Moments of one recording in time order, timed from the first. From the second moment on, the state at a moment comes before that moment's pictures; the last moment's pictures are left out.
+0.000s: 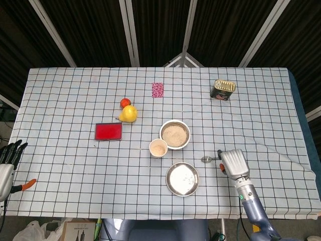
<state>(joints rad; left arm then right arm) -0.06 -1.10 -0.02 -1.66 1.48 1.47 0.06 0.38 -1.50 0.13 -1.56 -1.24 1.16 -0.67</state>
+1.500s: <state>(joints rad) -0.07 -1.10 -0.03 -1.68 1.45 1.45 0.08 0.47 -1.57 0.14 -1.42 -1.02 1.12 -0.74</state>
